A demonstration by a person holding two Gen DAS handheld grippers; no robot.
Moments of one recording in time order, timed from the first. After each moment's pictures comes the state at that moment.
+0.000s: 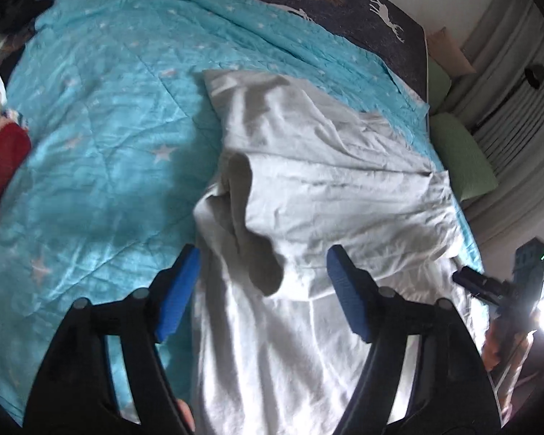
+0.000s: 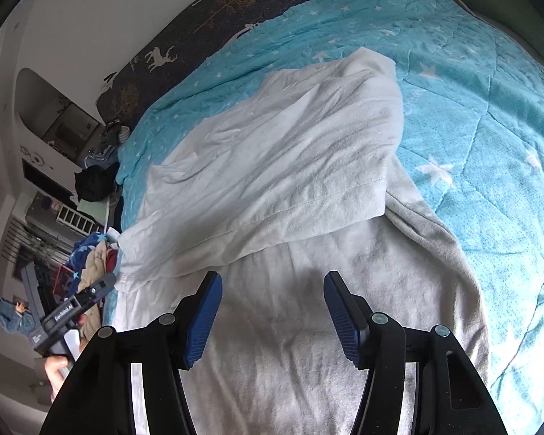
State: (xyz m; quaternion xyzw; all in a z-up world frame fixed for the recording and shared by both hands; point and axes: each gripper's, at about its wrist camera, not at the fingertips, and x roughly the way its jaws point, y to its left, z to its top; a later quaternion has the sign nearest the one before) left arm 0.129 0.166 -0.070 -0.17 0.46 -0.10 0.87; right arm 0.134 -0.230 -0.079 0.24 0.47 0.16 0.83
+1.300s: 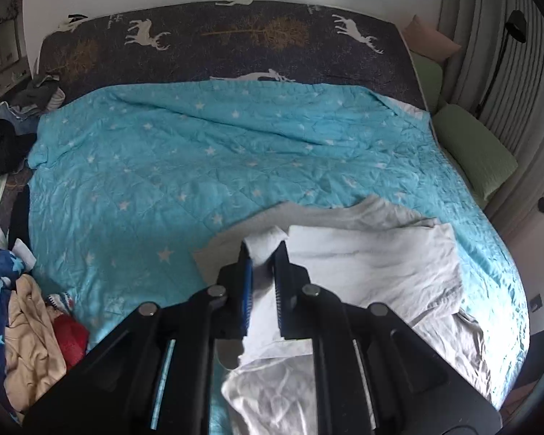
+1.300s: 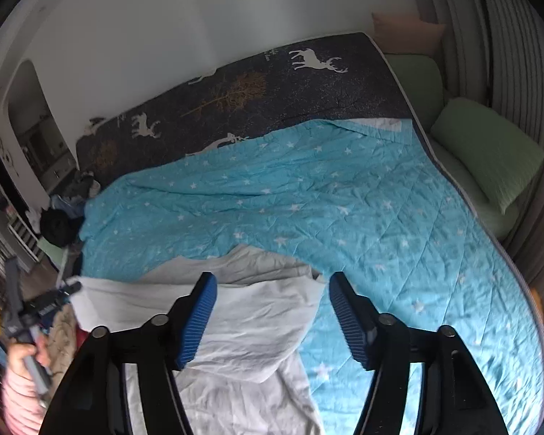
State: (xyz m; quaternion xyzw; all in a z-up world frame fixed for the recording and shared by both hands) left arm 0.231 0.129 0.072 0.00 0.39 -0.07 0.92; right arm 0.190 -0.288 0.123 0.11 0.36 0.05 0.93
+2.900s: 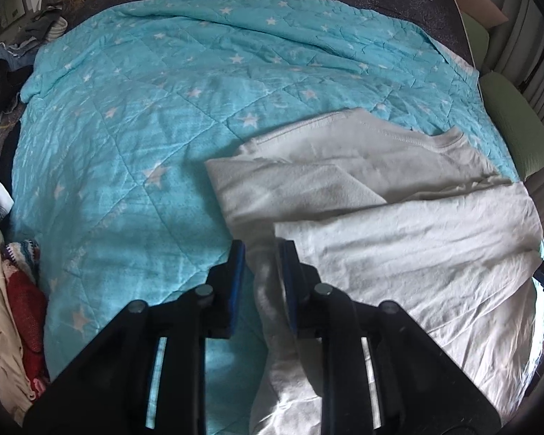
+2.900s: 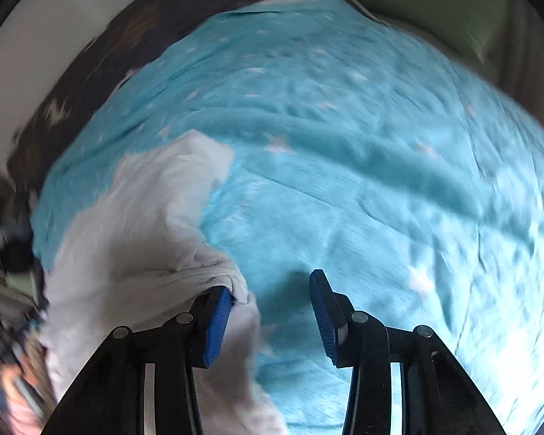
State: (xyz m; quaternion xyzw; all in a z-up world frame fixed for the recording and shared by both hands) left arm 0.278 0.147 -0.067 -0.01 0.49 -0.02 0.87; right arm 0.207 -0.347 -0.098 0.27 0.48 -0.04 0.83
